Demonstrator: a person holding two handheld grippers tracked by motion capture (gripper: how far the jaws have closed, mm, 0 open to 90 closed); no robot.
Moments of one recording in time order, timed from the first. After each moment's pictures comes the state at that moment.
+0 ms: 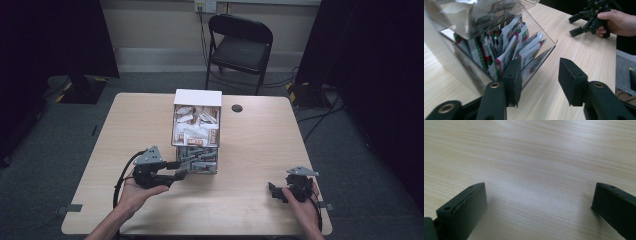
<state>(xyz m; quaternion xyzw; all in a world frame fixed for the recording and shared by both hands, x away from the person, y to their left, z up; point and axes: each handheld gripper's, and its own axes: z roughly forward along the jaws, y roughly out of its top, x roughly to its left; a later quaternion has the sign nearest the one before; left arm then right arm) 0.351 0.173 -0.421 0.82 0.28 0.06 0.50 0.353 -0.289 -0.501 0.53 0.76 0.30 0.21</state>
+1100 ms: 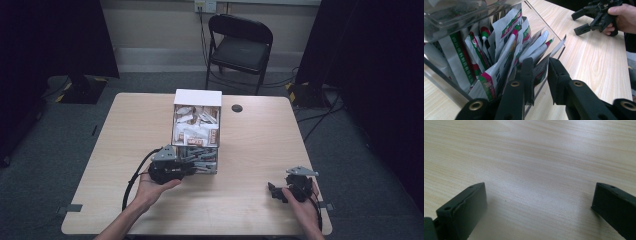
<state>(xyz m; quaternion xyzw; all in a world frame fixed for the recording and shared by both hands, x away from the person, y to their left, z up) 0.375 0.147 -0.447 0.82 0.27 0.05 0.50 0.353 -0.289 -0.501 0.53 0.77 0.30 0.21</state>
